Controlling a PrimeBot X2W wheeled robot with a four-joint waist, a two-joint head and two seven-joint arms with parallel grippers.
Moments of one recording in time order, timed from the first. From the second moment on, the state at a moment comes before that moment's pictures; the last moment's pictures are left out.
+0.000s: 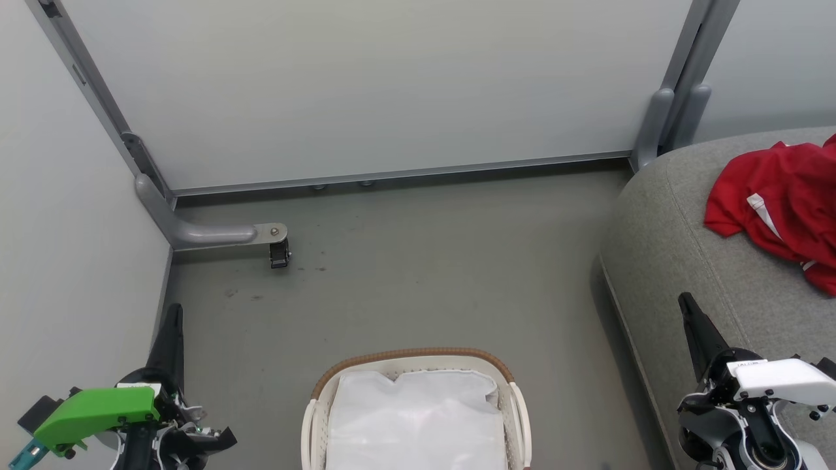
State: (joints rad) left arm -0.10 0.05 0.12 0.25 -1.61 -0.13 0.11; right arm -0.10 -0.05 -0.11 0.25 1.61 0.13 0.12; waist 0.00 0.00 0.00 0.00
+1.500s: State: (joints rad) left arm -0.10 0.05 0.12 0.25 -1.61 -0.13 0.11; right arm -0.10 -0.05 -0.11 0.25 1.61 0.13 0.12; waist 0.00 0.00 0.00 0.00
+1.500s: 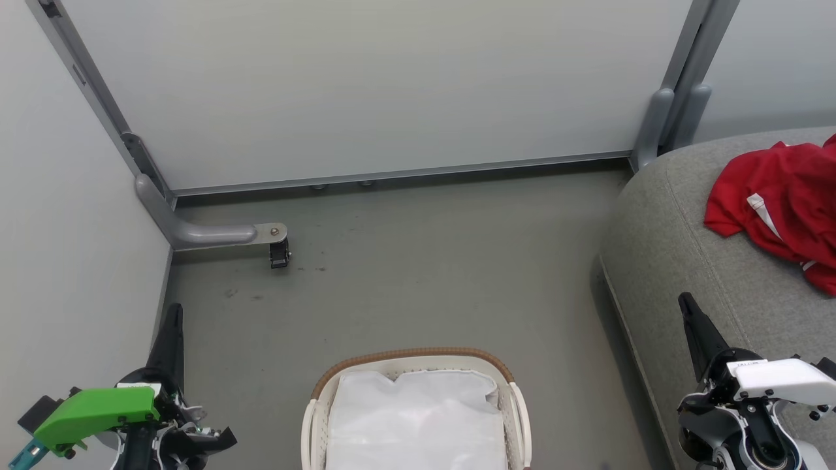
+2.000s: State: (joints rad) left arm -0.10 0.05 0.12 0.25 -1.61 -0.13 0.11; right arm -0.10 -0.05 -0.11 0.25 1.61 0.13 0.12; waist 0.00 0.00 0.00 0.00
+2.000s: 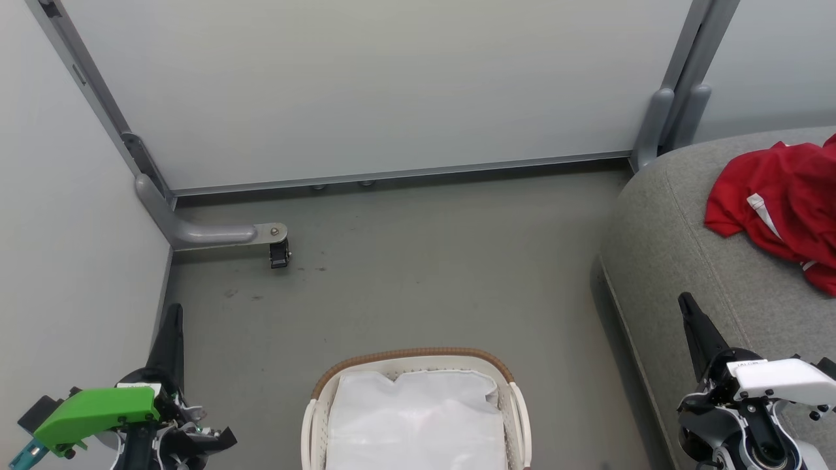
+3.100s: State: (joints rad) left arm -0.10 0.05 0.12 0.25 -1.61 -0.13 0.11; right arm -0.10 -0.05 -0.11 0.25 1.61 0.13 0.12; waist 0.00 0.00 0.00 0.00
